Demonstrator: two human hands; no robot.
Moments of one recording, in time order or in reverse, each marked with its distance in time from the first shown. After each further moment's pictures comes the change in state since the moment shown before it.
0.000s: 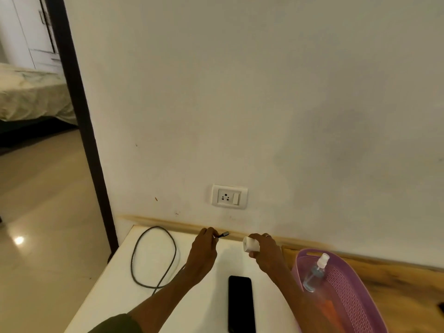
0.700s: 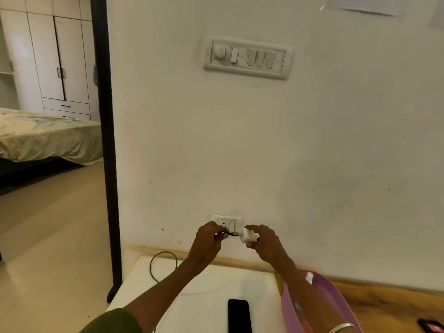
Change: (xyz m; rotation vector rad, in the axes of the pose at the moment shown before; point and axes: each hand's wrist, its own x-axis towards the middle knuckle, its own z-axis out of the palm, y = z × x) left_hand -0.002 0.107 -0.101 -0.102 0.108 0.301; right_hand -0.036 -0.084 -0.117 0.047 0.131 -0.134
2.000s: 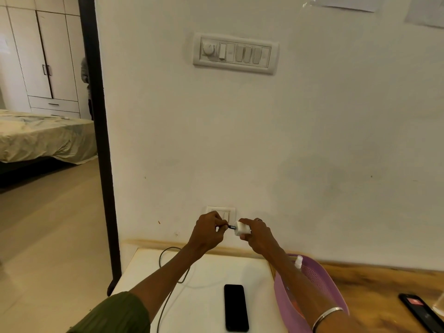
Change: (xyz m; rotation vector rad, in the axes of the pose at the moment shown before) left_hand -0.005 0.025 -0.005 0.182 -0.094 0.113; right_hand -0.024 -0.005 0.000 -0.067 0.001 -0.016
